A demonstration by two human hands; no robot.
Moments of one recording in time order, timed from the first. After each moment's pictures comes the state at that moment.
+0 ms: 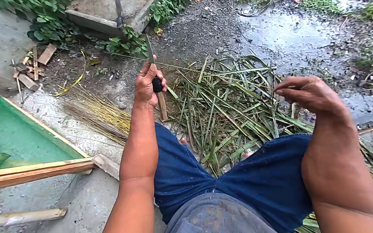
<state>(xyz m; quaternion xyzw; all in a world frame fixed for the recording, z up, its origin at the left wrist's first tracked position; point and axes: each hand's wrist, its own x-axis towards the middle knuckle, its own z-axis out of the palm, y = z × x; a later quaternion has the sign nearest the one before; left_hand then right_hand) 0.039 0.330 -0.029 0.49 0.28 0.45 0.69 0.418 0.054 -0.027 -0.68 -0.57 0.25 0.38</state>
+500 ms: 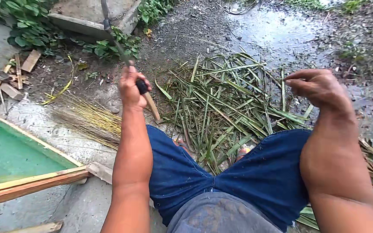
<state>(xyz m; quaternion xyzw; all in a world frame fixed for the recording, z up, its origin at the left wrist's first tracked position) 0.031 0.338 -0.036 0.50 0.35 0.50 0.62 0.435 0.025 -0.028 -0.78 -0.42 0.22 0.40</state>
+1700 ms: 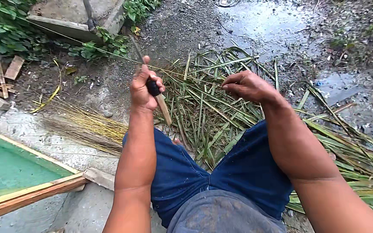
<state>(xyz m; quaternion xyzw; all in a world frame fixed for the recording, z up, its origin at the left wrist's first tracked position) 0.086 0.304 -0.033 0.47 0.23 0.42 0.74 0.357 0.110 -0.030 -0.62 -0.61 0.34 0.35</state>
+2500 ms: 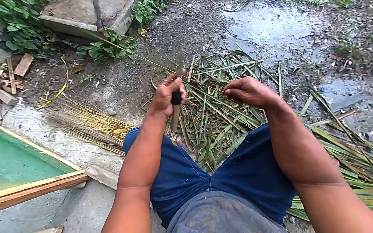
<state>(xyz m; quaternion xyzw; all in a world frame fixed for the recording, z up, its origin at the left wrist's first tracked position) 0.095 0.278 -0.048 0.52 0.20 0.27 0.78 0.348 0.109 -0.030 -0.60 -0.63 0.35 0.34</state>
